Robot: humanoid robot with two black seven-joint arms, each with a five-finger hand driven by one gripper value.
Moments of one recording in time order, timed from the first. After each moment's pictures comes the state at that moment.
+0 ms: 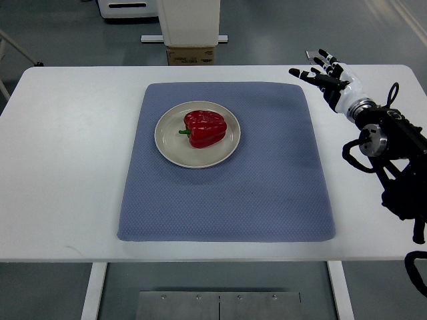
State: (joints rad) left arm -0.01 0.00 -0.21 -0.18 0.05 0.01 -0.14; right arm 0.79 -0.12 1.09 0.75 -0.67 -0.04 0.00
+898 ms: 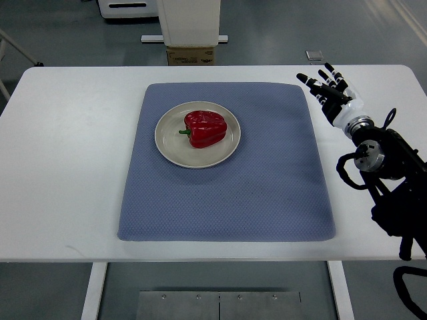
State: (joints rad) left arm -0.01 0.00 -0.21 -0.18 0.05 0.01 -0.14; right arm 0.70 -0.05 1.19 0.78 -0.60 -0.05 0.03
